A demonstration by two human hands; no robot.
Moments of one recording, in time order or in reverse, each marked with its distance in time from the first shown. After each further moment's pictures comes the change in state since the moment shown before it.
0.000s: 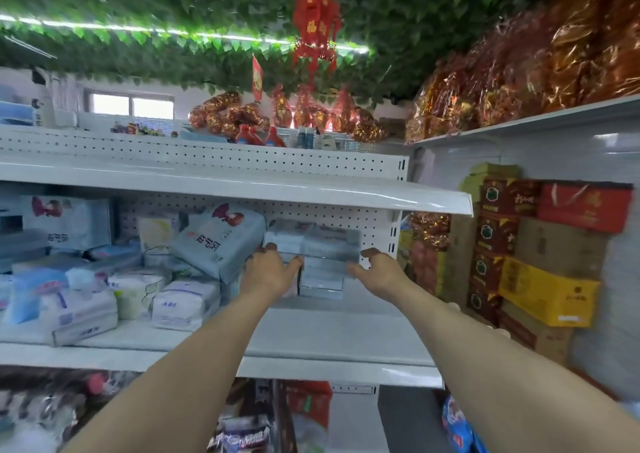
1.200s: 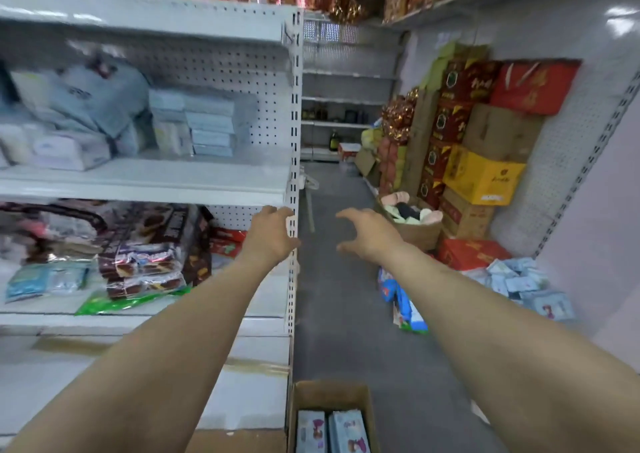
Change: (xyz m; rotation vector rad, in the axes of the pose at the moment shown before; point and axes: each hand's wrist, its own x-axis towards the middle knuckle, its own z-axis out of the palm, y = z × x) left_hand -0.270 0.151 0.198 0.107 -0.238 0.114; right_hand -0.219 0.270 -0.087 -0.243 -0.238 -0.093
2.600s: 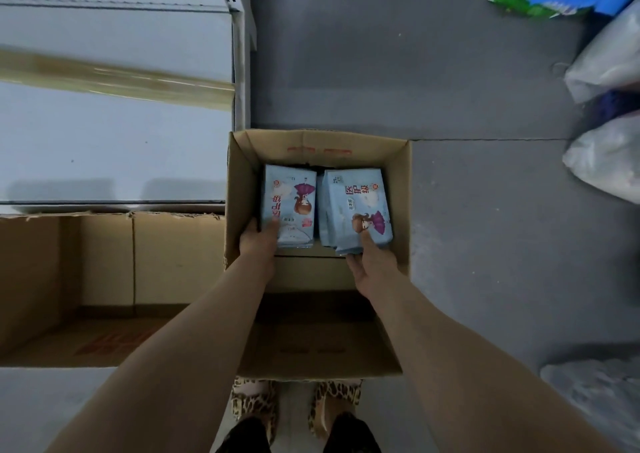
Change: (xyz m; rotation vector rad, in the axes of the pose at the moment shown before) left_hand -0.141 -0.312 0.753 -0.783 -0.331 -1.508; right_hand -0.058 0.332 0.773 1.495 -0.092 1.753
